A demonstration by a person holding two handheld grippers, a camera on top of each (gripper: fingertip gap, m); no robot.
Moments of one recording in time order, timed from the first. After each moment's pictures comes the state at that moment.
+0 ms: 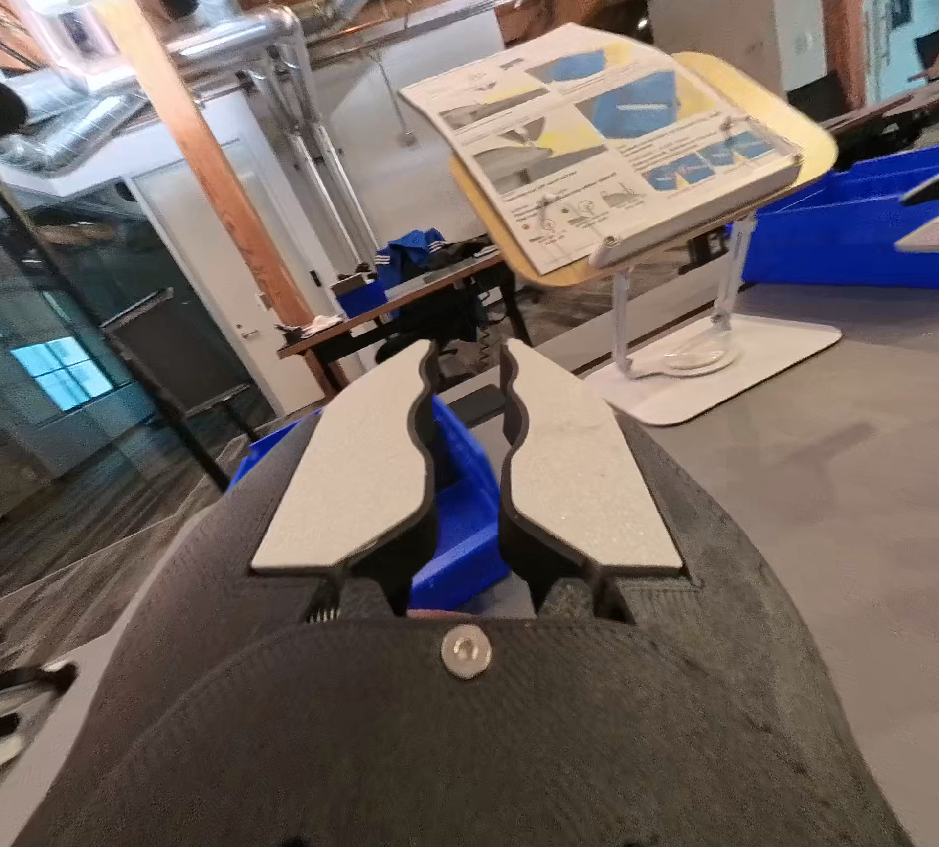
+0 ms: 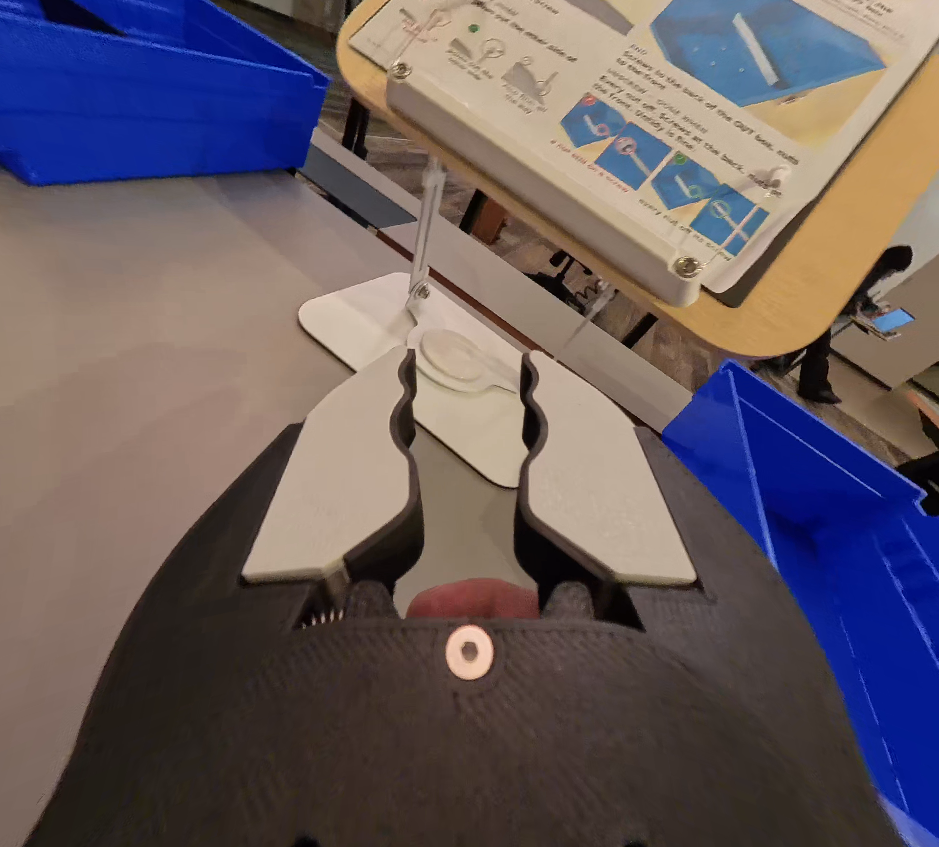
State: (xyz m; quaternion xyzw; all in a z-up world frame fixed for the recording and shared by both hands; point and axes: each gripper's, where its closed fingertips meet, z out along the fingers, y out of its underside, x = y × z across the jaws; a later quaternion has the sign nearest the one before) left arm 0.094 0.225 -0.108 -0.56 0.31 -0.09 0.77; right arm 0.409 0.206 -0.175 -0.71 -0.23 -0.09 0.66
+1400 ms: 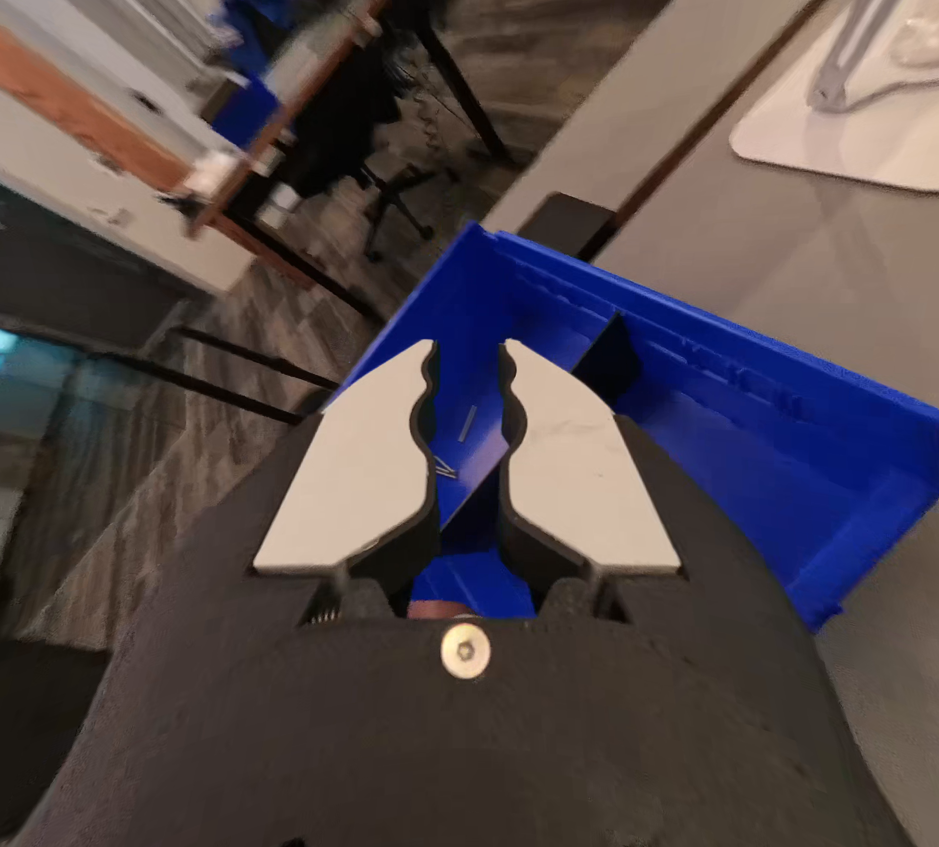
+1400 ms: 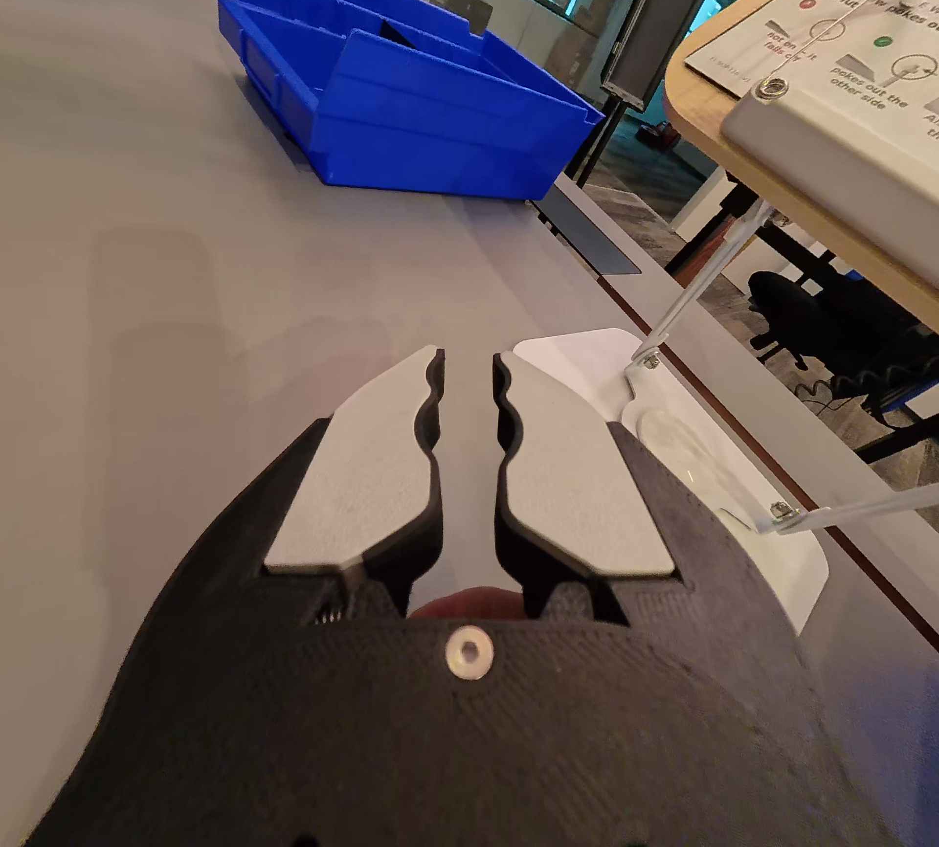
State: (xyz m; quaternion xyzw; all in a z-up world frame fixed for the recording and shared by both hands) left arm 0.054 0.425 -0.121 -0.67 0.50 0.01 0.55; right arm 0.303 0.219 -0.231 -0.68 -0.40 0.06 0.61
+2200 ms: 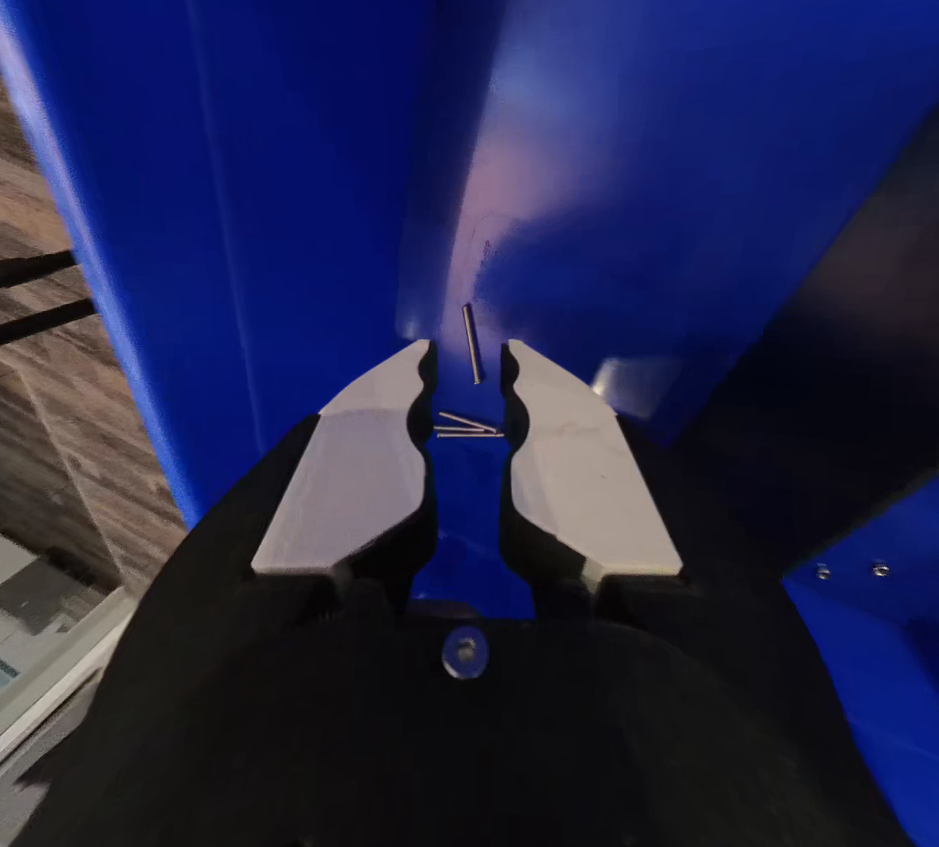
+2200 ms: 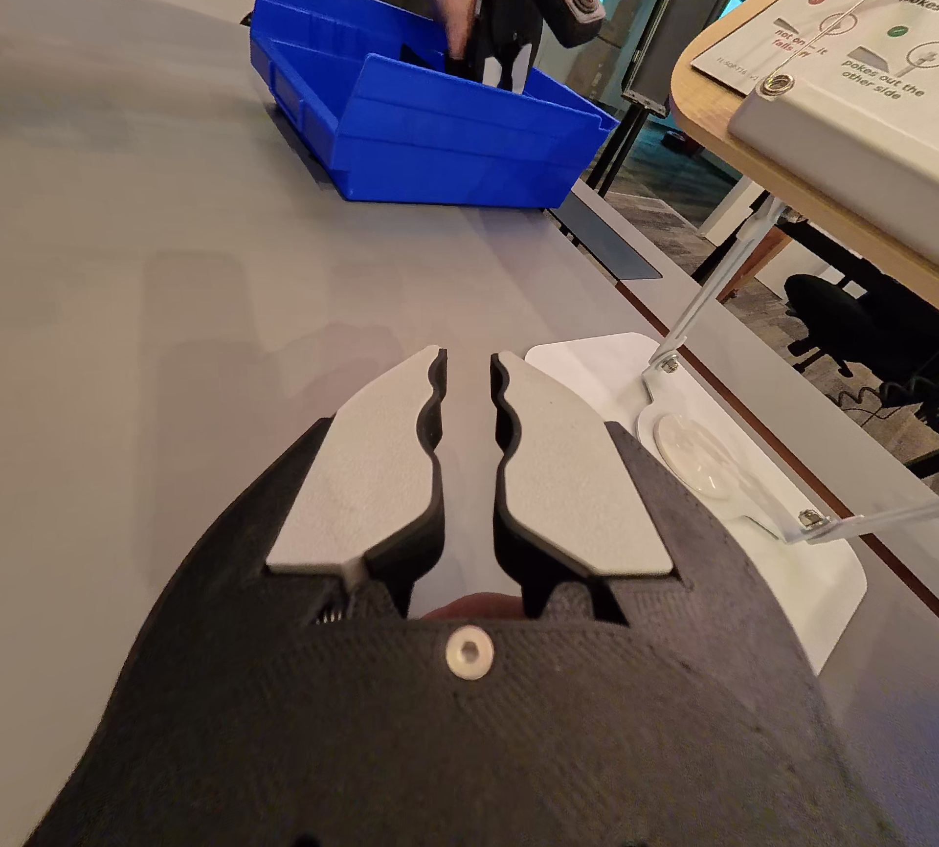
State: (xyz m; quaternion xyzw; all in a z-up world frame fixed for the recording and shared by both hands) left arm 0.031 0.546 -0.280 -0.71 0.69 0.11 0.13; right arm 0.303 0.216 -0.229 -0.68 -0.40 0.10 0.61
